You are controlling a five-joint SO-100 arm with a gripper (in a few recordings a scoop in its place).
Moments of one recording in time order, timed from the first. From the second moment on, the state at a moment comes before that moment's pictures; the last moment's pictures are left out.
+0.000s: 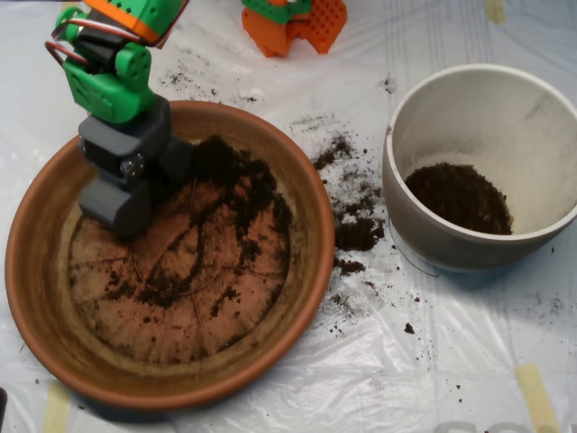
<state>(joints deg) 39.6 82.1 106.7 55.2 -6.8</state>
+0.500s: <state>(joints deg) 33.4 86.7 107.8 64.9 -7.7</state>
